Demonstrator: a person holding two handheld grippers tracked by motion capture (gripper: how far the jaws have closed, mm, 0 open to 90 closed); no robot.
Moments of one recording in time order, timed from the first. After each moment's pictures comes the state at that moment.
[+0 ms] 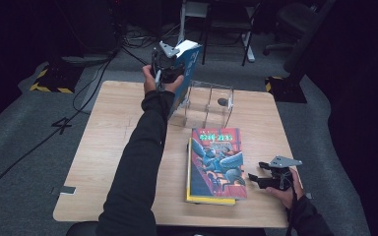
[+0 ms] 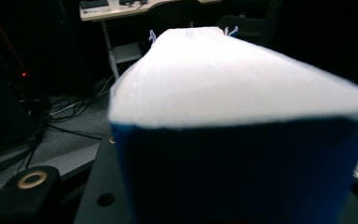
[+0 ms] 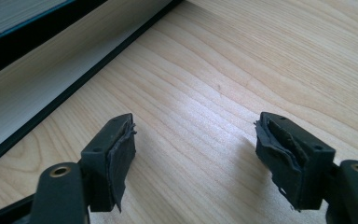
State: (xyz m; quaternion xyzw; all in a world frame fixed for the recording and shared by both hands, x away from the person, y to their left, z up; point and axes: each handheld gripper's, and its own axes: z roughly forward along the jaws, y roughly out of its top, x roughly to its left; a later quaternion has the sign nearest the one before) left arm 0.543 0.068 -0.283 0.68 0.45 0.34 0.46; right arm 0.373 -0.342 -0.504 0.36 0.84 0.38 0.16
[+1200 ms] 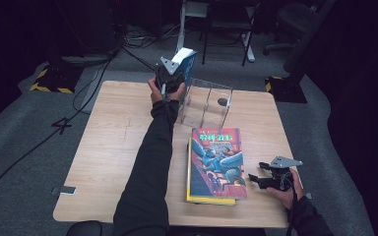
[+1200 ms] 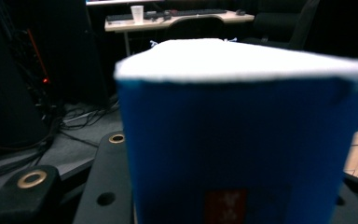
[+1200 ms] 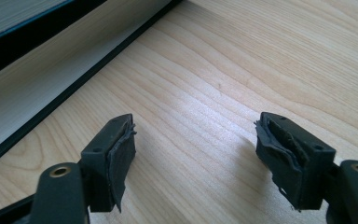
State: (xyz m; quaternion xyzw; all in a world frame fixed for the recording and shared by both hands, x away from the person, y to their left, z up) left arm 0.573 0.065 -0.358 0.62 0.46 0.38 0.51; right arm 0.371 -0.342 -0.504 0.36 0.84 0.38 0.16
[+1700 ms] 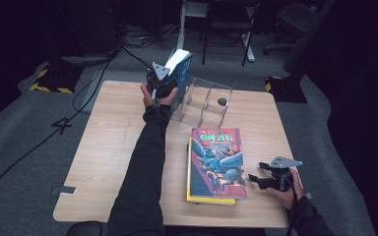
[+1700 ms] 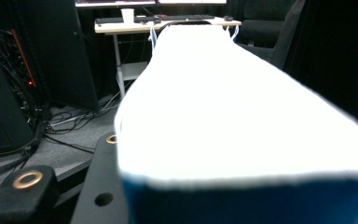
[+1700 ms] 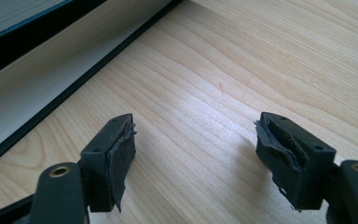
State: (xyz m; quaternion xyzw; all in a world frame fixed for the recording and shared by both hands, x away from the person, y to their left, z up) left arm 0.565 0.092 -0.372 0.63 0.44 0.36 0.52; right arm 0.371 -0.342 -0.504 0.36 0.84 0.38 0.16
